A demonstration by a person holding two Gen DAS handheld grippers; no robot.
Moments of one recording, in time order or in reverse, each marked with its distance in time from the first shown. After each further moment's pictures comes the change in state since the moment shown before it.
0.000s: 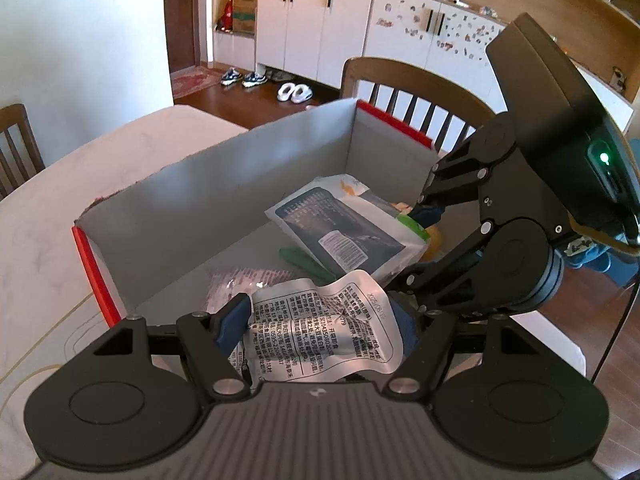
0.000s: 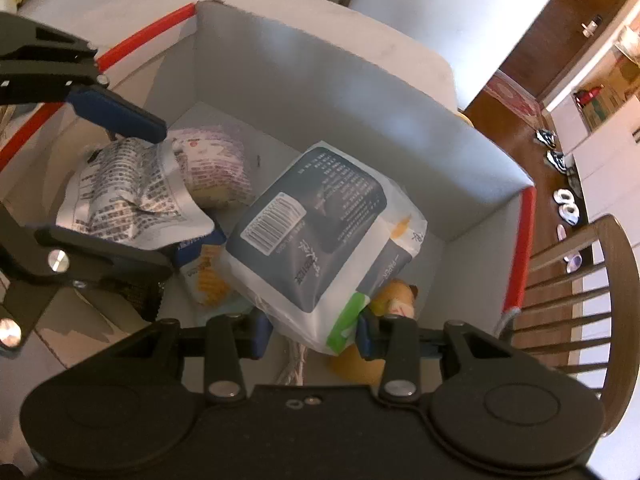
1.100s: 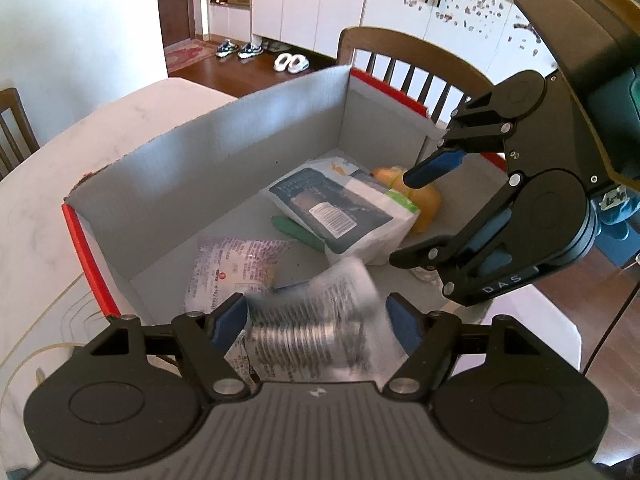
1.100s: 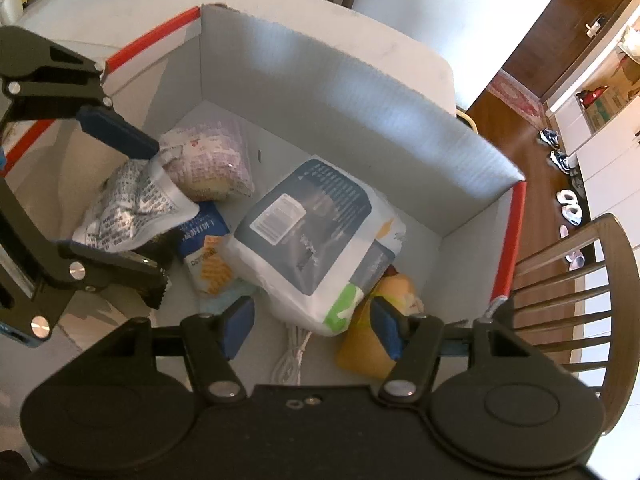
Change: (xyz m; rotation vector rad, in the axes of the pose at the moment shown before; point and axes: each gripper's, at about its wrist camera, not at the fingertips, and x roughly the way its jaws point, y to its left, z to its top) left arm -0.007 -0.002 -0.004 0.001 0.085 -0.007; right arm -0.014 -0.013 -0.011 0.027 -0.018 0.028
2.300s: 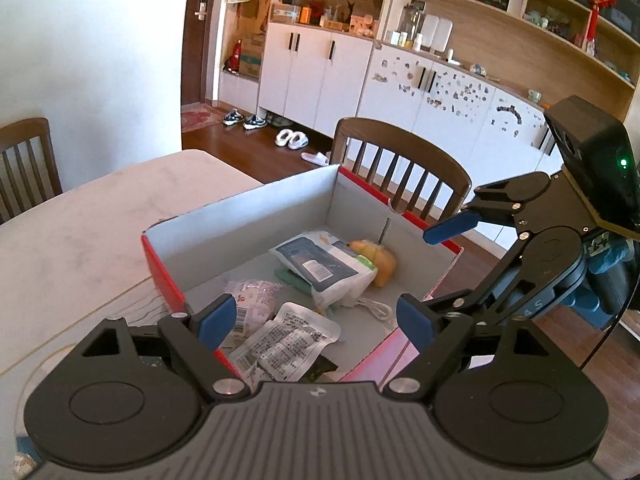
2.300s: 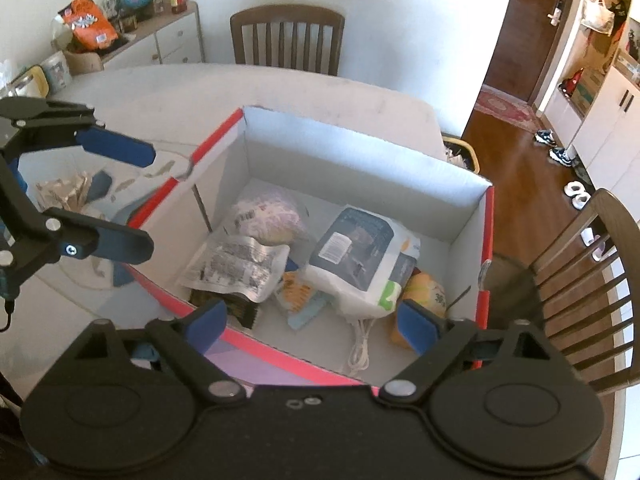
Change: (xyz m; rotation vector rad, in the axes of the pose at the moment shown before) left arm -0.109 0.001 -0.027 -0.070 -0.242 -0.034; right arm -0.098 0.027 -0.034 0.209 -0.213 0.086
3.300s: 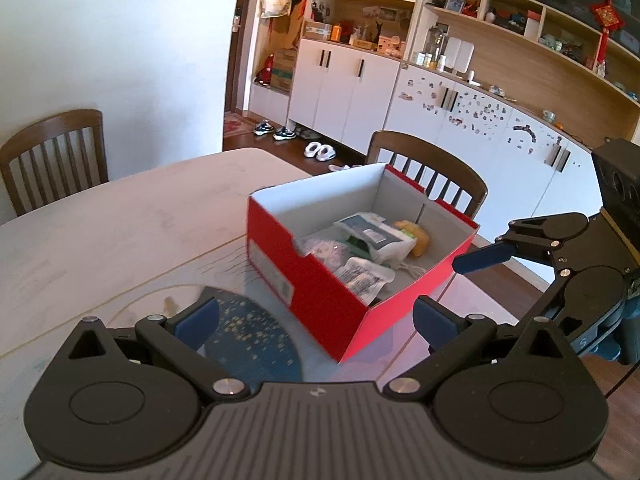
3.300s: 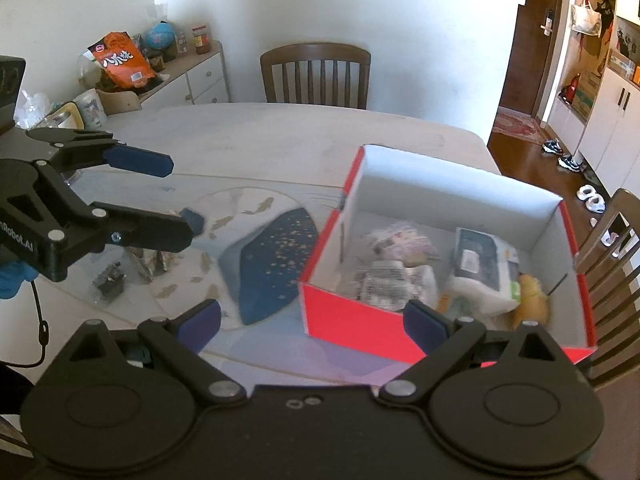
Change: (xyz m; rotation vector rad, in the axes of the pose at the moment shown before) left arm -0.110 0.061 -0.060 -0.044 -0.047 0.056; right arm -0.021 0.138 0.000 0.091 -0.109 0.031
